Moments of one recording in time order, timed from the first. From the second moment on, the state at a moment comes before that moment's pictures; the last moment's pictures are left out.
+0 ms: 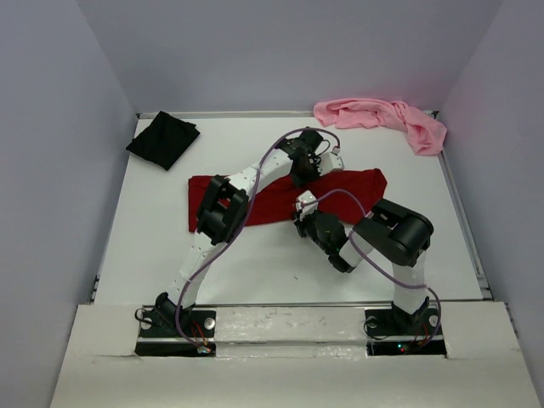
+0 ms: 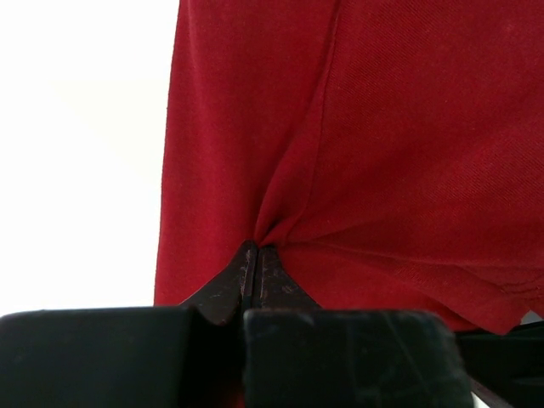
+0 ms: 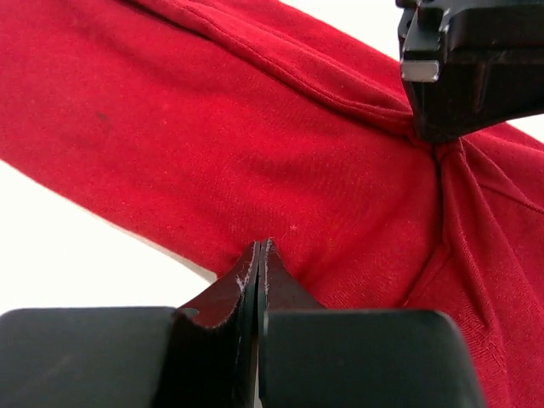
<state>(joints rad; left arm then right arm) -0.70 2.42 2.16 -0.80 0.13 0.63 0.79 1.97 0.52 1.26 0.20 -0.07</state>
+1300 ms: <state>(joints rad) -0.69 2.47 2.24 -0.75 0.08 0.66 0.79 1.97 0.44 1.35 0.22 0.01</state>
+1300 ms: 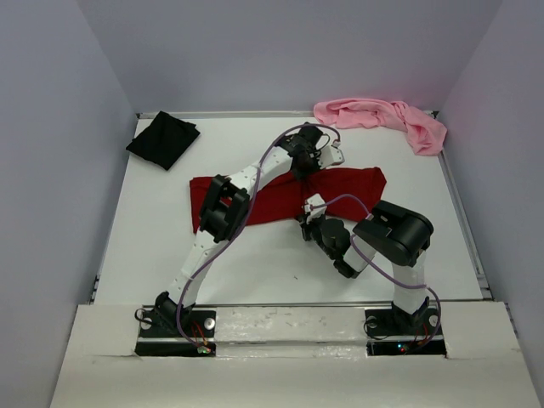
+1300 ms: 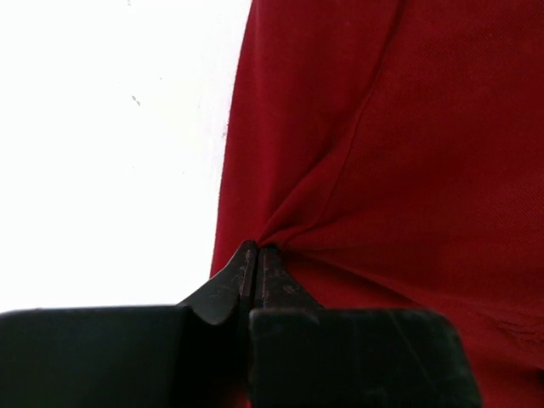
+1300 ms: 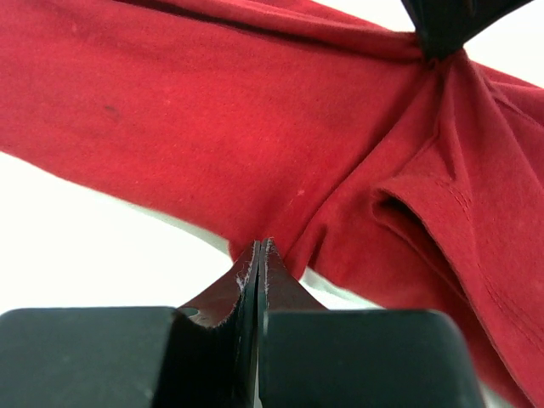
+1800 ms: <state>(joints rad) -0.67 2.49 2.28 -0.68 0.05 0.70 0.79 1.98 0.44 1.35 0.22 0.01</state>
